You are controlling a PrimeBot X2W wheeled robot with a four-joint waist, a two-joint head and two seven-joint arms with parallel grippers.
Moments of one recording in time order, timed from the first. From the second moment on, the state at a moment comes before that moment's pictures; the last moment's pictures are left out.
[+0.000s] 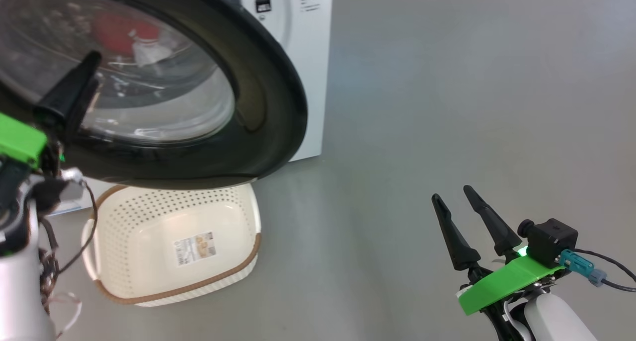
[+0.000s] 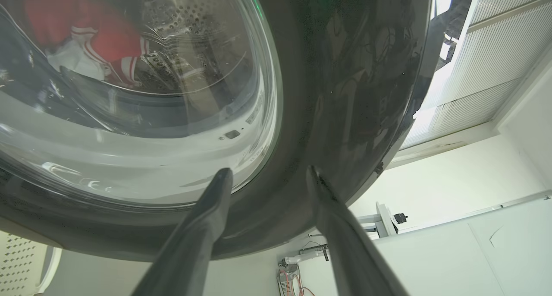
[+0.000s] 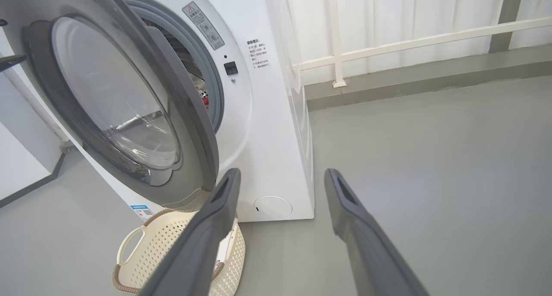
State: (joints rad) left arm -0.63 0.21 0.07 0.12 -1.33 0.18 0.60; right arm -0.23 -0.19 0.23 0.25 0.46 0.13 -0.26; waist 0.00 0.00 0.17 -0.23
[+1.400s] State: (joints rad) left arm -0.07 0.30 0.00 0.03 -0.76 -0.09 -0.07; right arm -0.23 -0.23 0.22 0.25 0.47 0.13 -0.26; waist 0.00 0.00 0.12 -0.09
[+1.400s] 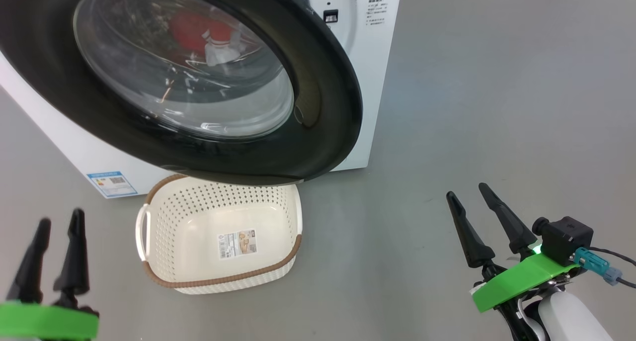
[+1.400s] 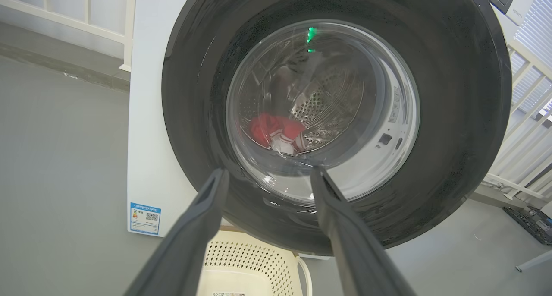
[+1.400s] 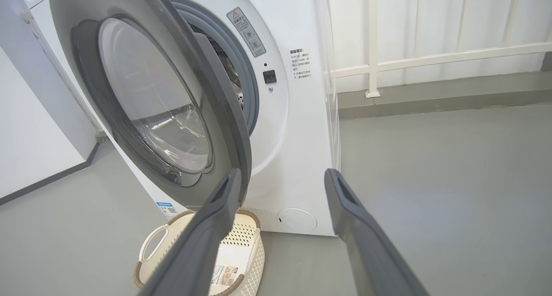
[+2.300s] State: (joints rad) left arm 0.05 0.19 0.03 0.06 -0.47 -0.08 -0.25; right arm -0.20 -0.24 0.21 0.25 0.47 0.13 -0.26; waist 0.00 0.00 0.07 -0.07
